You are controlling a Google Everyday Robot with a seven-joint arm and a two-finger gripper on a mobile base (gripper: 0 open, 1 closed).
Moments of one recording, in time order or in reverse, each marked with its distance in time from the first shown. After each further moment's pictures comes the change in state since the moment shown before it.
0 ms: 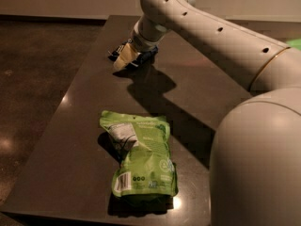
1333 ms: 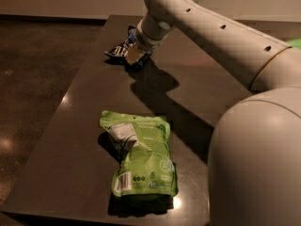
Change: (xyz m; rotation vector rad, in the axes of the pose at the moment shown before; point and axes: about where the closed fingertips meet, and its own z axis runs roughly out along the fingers) arm 0.012 -0.002 -0.004 -0.034 0.045 0.029
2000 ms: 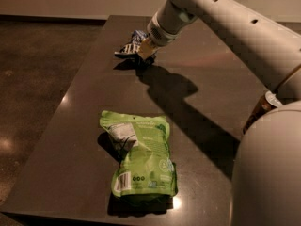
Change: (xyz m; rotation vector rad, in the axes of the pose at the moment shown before) arm 0.014 0.000 -0.047 -0.069 -0.029 -0.047
